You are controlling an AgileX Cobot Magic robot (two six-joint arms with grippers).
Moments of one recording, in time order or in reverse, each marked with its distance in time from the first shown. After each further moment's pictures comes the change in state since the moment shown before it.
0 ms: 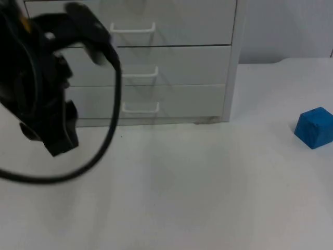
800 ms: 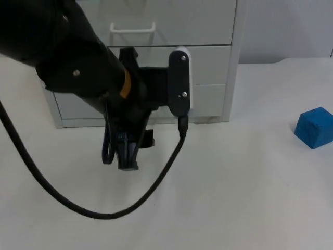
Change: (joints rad) right arm 0.000 0.000 0.000 -0.004 -0.008 0.000; left arm -0.121 0.313 -0.004 0.512 -0.618 -0.116
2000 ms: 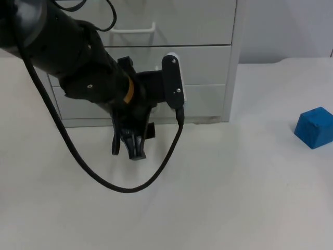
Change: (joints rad) right arm 0.000 0.000 0.000 0.000 -0.021 0.000; left arm 0.102 0.208 -0.149 0.172 -0.092 -0.209
